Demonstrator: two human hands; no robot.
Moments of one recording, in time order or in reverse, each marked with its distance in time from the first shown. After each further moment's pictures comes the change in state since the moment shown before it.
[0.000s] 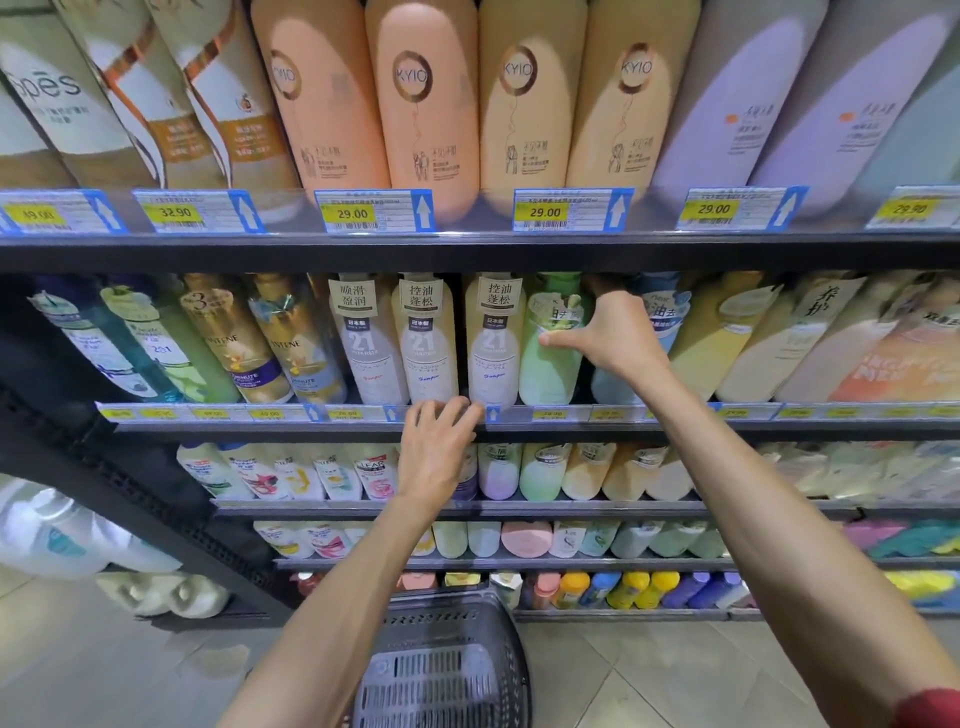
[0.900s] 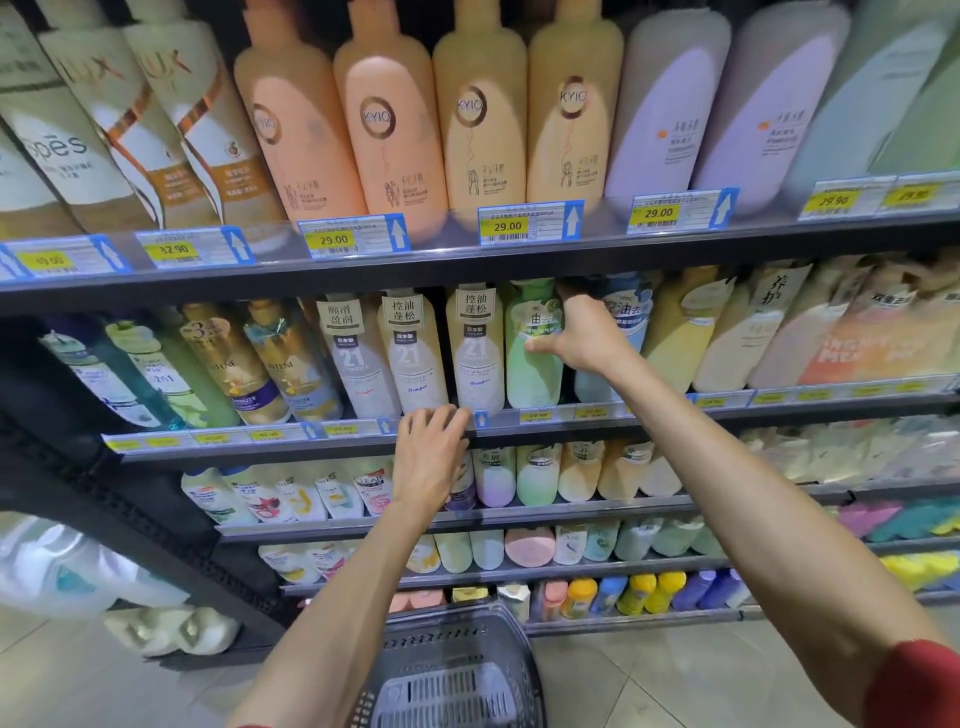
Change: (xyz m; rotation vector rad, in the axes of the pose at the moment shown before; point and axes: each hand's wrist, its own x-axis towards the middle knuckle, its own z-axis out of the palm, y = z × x) left_hand 0.002 0.003 -0.017 -0.008 -0.121 -0.031; right_hand -0.008 -0.008 -0.008 0.034 -0.096 0.009
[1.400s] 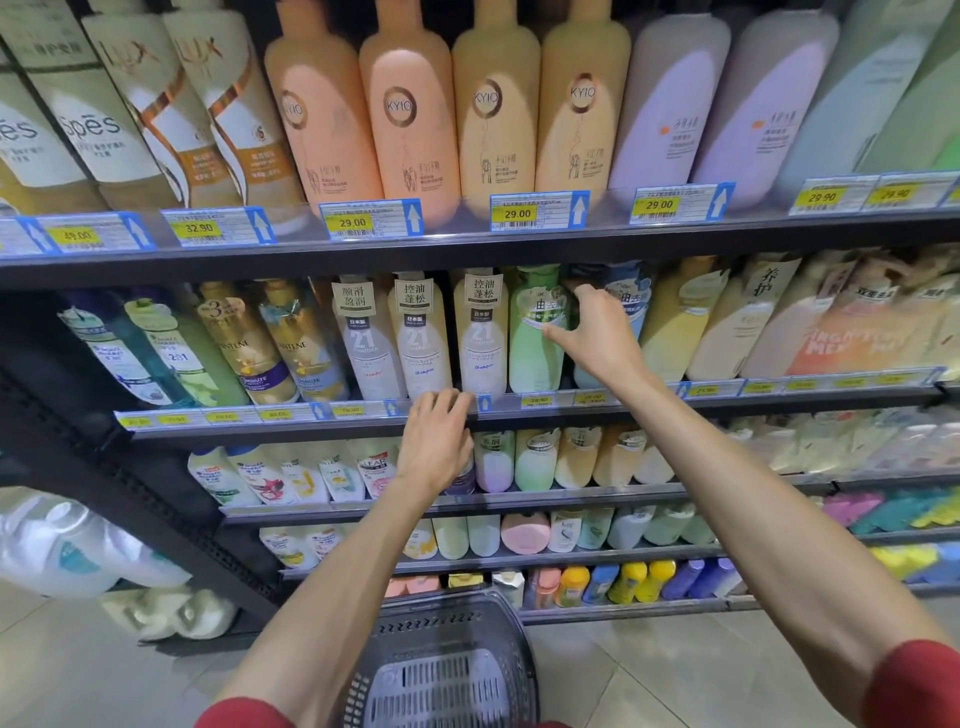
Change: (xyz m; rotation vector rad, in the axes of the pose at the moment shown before) left_hand -0.002 0.007 -0.028 -0.076 -0.223 -0.023; right_hand -0.025 0.013 0.008 -0.108 0.216 -0.100
